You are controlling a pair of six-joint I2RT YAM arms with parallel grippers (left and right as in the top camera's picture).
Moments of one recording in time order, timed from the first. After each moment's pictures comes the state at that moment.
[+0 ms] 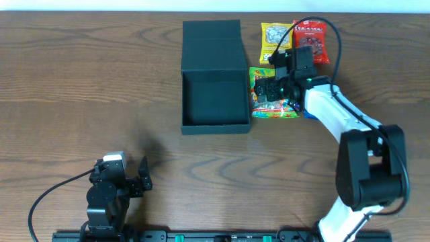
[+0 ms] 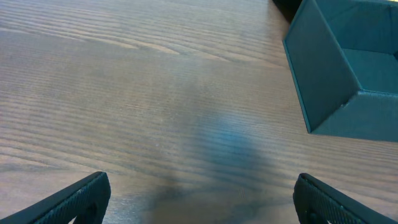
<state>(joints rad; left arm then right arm) -0.05 0.01 0.16 -0.66 -0.03 -0.15 0.18 1.92 1.22 -0.35 -0.16 0.01</state>
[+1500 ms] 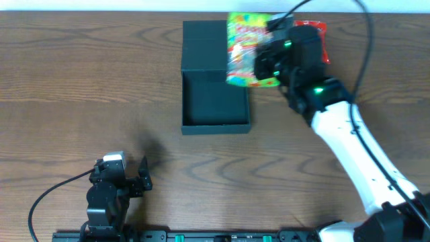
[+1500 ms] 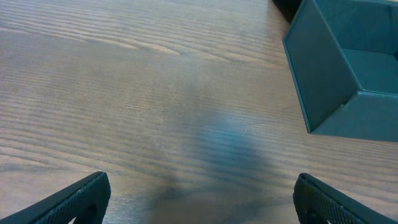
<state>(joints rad) -0.05 0.01 0.16 -0.66 -0.03 -0.15 0.37 1.57 1.31 -0.29 -0.12 0.21</state>
